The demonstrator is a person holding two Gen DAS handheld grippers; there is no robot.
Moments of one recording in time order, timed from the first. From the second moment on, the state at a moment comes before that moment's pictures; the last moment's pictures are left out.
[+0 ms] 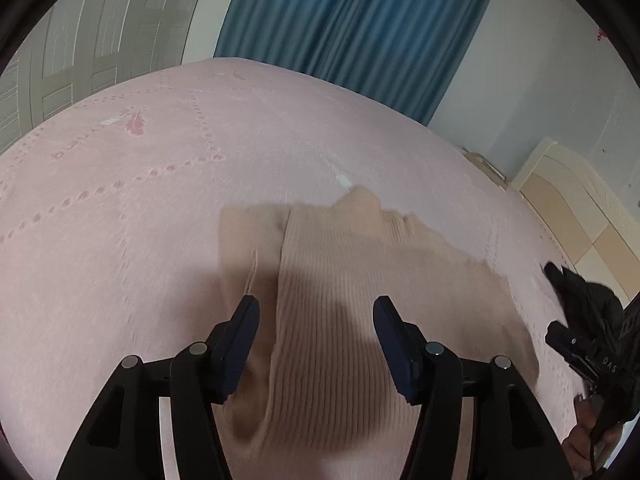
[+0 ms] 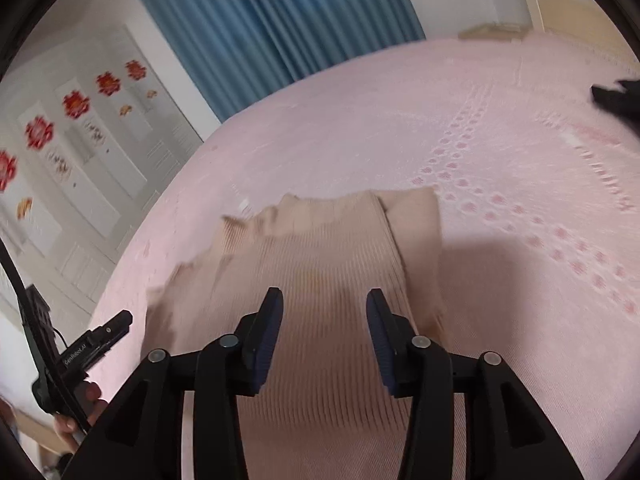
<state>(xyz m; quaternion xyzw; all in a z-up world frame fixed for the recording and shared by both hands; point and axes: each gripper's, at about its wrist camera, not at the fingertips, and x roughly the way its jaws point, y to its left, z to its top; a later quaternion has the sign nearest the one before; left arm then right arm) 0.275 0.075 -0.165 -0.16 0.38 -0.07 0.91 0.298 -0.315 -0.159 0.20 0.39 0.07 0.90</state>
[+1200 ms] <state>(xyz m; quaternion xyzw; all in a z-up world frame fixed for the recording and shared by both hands) 0.219 0.108 -0.218 -0.33 0.42 -0.10 0.84 0.247 -0.354 -0.213 0.33 0.44 0.08 0.83</state>
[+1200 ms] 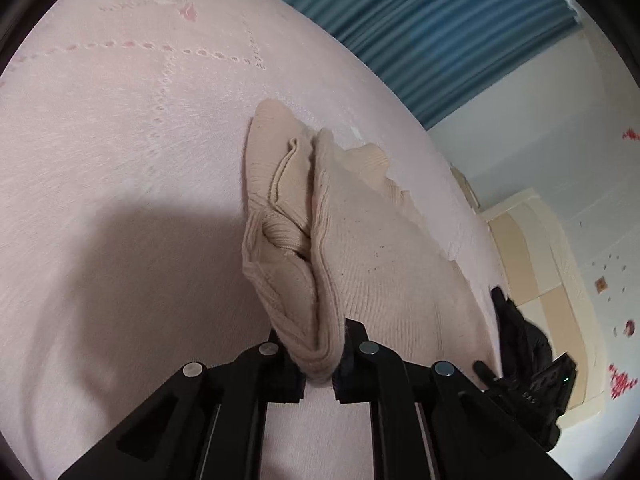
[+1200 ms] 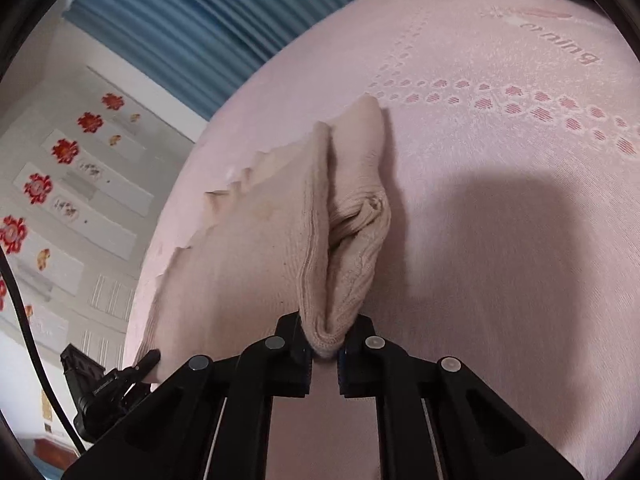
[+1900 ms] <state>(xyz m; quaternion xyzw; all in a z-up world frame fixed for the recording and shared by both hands) 0.123 0.124 -0.178 -0.22 0.42 -0.04 0.88 0.105 -0.348 -0.138 0.16 0.41 0.03 0.90</state>
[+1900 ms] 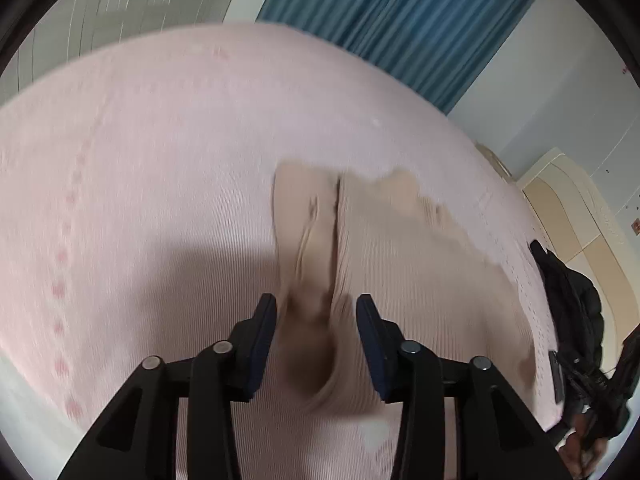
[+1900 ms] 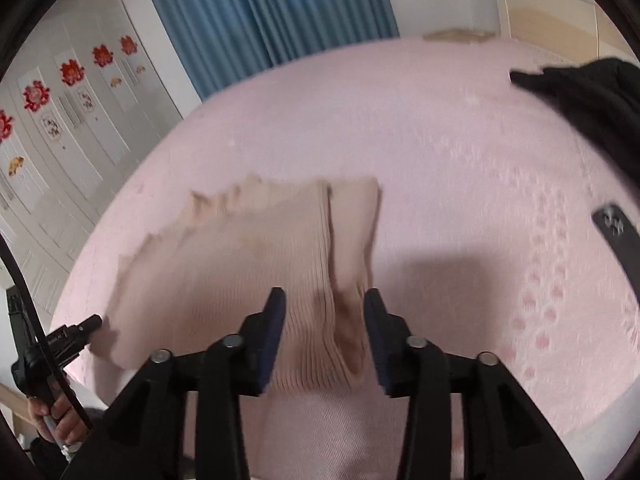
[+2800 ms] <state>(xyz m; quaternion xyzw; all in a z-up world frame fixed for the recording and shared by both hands) 0.260 0.097 -0.176 -0.19 0.38 -0.06 0.90 0.277 -0.337 -0.196 0.21 0.44 0.06 0.87</state>
